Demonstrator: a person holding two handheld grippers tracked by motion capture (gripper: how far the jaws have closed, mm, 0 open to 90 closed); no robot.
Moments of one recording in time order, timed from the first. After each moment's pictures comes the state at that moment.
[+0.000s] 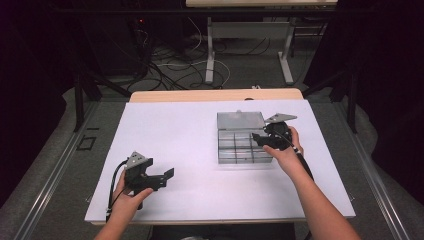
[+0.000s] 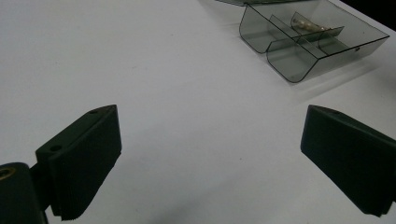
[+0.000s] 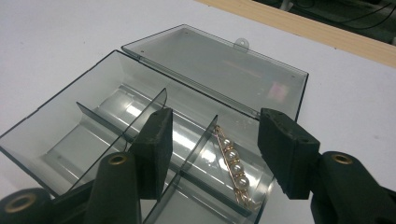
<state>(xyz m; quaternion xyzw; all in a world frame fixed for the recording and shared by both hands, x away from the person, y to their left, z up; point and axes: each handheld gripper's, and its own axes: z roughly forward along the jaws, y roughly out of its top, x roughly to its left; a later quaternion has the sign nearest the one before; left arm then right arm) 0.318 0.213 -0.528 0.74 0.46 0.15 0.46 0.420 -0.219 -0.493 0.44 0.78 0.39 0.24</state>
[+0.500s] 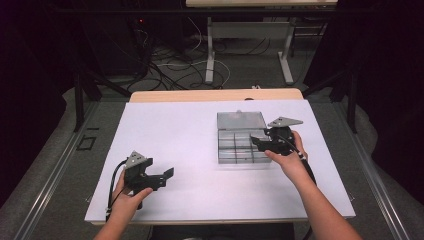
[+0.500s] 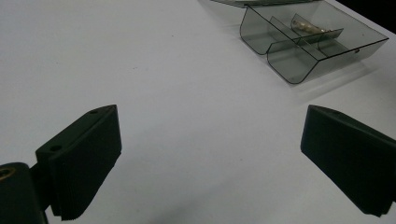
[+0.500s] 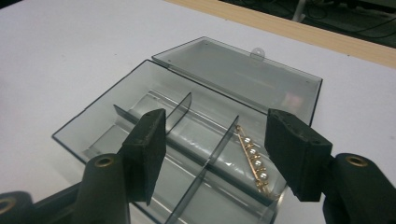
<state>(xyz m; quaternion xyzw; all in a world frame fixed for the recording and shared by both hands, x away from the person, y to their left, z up) 0.319 0.215 -0.528 0.74 0.46 0.15 0.46 0.397 -0.220 -0.485 0.43 0.77 0.43 0.21</state>
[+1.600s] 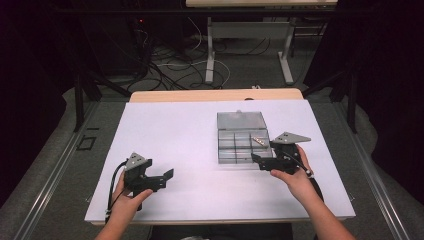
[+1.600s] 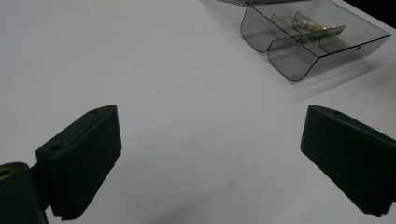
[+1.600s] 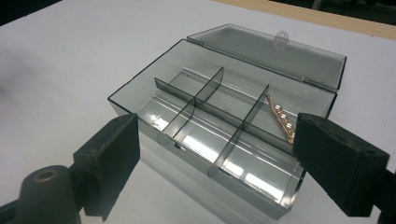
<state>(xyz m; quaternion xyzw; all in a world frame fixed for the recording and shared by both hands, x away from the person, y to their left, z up) 0.314 0.214 -0.527 0.75 0.46 0.15 0.46 0.349 -0.226 -0.493 0.42 0.76 0.44 0.20</state>
